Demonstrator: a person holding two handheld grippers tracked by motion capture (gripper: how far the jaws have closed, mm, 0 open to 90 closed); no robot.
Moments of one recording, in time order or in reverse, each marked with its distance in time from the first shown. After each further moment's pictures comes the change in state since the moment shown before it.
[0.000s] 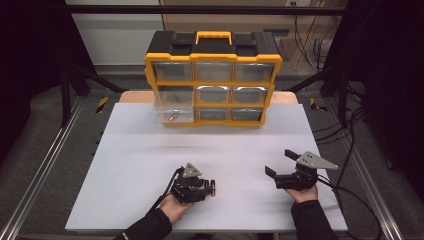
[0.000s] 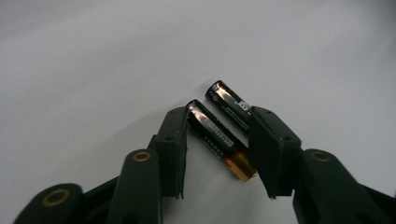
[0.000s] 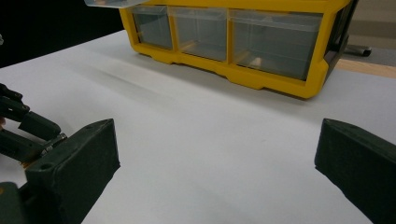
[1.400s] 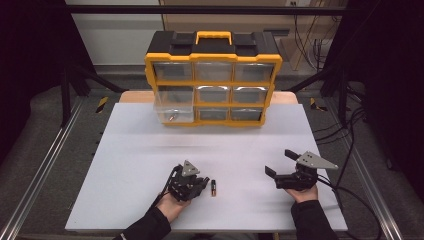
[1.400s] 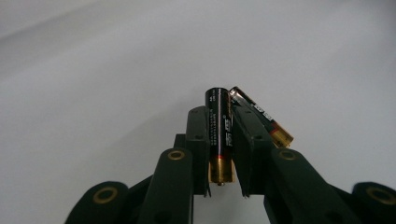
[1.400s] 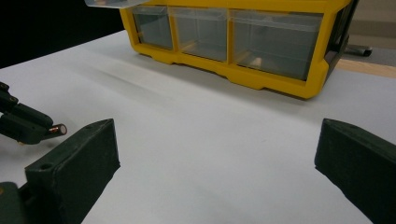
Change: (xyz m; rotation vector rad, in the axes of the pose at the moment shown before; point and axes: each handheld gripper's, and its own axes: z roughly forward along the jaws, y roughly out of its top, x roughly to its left) left arm 0.000 0.009 -0.014 0.000 0.062 0.016; right arm 0.000 0.000 0.000 0.001 0.001 0.004
